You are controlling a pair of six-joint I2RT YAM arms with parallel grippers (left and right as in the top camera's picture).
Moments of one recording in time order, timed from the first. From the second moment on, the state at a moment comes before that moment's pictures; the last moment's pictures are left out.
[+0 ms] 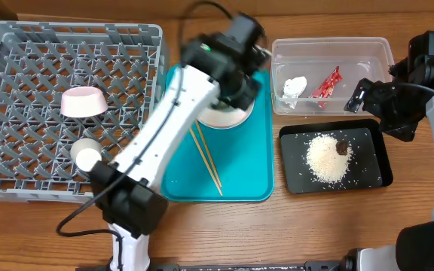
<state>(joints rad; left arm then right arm) -0.52 2.03 2.14 -1.32 0.15 -0.01 -0.16 1.62 1.64 -1.42 -0.20 0.33</state>
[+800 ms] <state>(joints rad) 0.27 2.03 2.17 -1.29 0.96 0.17 -0.16 1.62 1.64 -1.43 -0.20 0.33</state>
